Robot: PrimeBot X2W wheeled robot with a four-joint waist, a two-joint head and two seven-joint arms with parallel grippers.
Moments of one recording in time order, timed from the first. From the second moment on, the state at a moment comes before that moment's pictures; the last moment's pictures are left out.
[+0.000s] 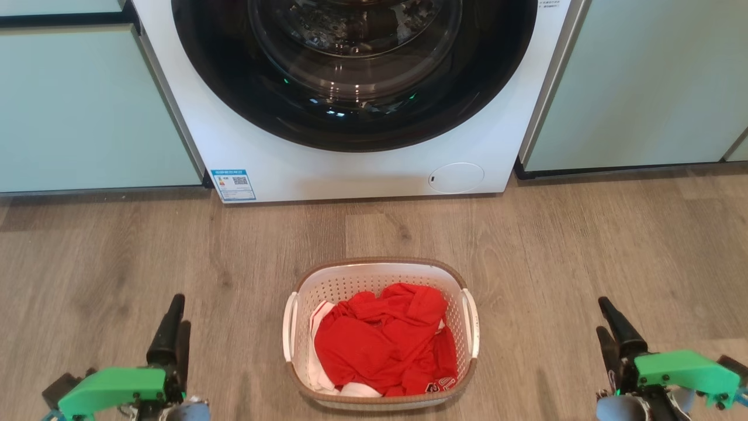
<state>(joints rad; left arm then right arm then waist) 0.04 0.03 0.05 0.30 -1.51 -0.12 0.05 0.01 -0.03 -0.09 0.34 1.50 0.13 0.05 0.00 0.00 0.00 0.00</state>
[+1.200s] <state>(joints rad) 0.04 0.03 -0.04 0.17 -0.93 -0.05 -0.06 0.01 -0.03 0.01 0.23 0.97 0.13 -0.05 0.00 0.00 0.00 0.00</state>
